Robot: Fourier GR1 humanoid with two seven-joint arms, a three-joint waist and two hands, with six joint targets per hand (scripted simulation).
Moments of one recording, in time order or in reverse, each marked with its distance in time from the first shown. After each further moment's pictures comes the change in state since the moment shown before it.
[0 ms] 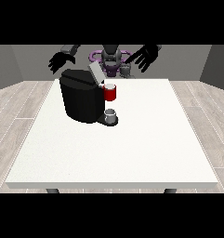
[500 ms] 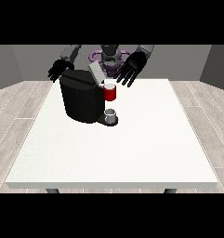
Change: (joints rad) left arm -0.131 0.113 -0.179 0.009 -0.217 0.005 0.027; right arm -0.098 0.039 0.021 0.023 0.020 -0.039 0.009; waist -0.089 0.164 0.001
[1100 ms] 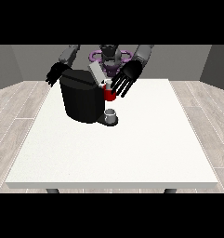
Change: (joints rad) left arm -0.064 0.055 0.013 0.019 0.016 0.020 -0.029; right arm -0.074 -0.012 0.002 -0.022 0.020 0.000 0.026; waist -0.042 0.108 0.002
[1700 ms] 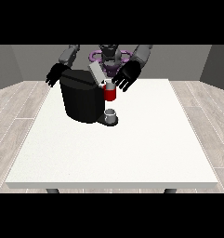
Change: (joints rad) left arm -0.018 -0.026 0.044 0.001 0.057 0.040 0.034; right arm -0.012 0.002 -0.005 0.001 0.000 -0.004 -0.002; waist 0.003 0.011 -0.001
